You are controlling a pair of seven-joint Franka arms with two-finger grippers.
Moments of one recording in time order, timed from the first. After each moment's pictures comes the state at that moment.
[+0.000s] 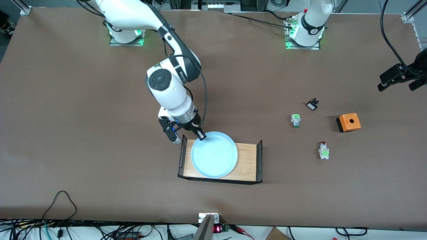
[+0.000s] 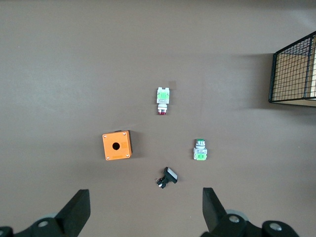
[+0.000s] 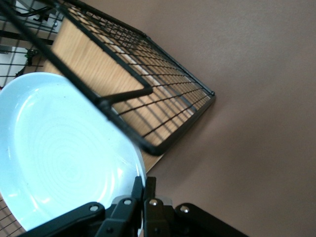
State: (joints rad) left arm 0.03 0.00 0.02 -1.57 0.00 1.64 0.01; right arm 0.67 0.68 -0.07 -1.37 0.19 2.42 1.45
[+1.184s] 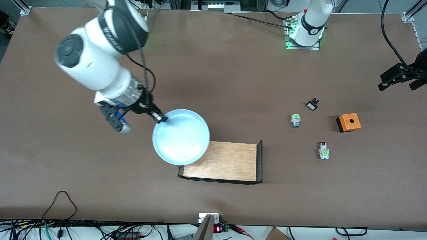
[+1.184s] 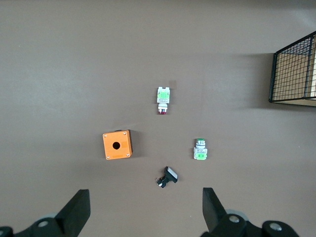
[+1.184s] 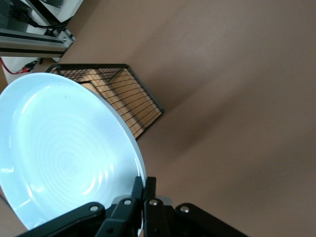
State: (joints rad) left arm 0.03 0.00 0.02 -1.57 0.00 1.64 0.01; right arm 0.46 0.39 -0.08 -1.35 0.29 1.89 1.05
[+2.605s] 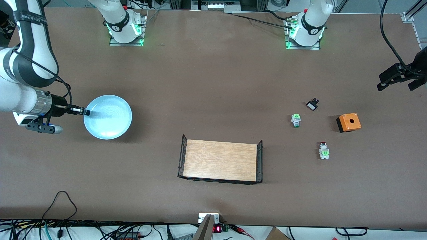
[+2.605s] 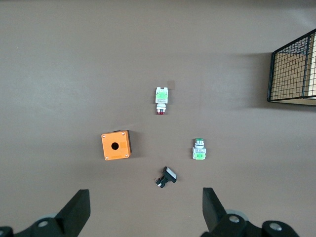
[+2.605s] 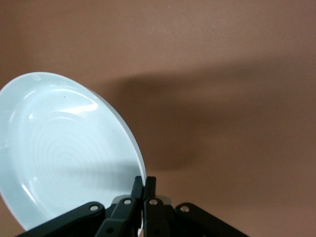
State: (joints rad) left arm 0.03 0.00 0.01 -1.57 0.00 1.64 0.01; right arm 0.00 0.27 -0.09 -1.83 0.22 1.91 -0.03
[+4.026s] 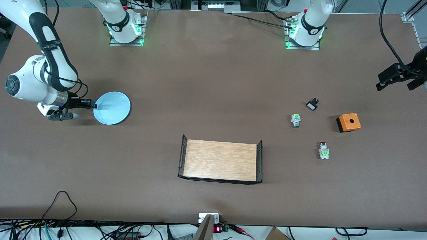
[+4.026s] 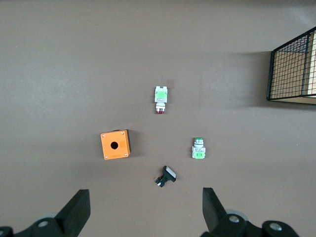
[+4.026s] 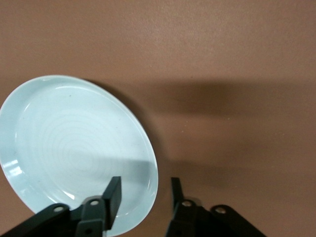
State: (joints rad) left arm 0.02 0.00 0.01 -1.57 0.00 1.63 0.01; right arm -0.15 0.31 -0.08 -2.23 0.22 2.33 -0.42
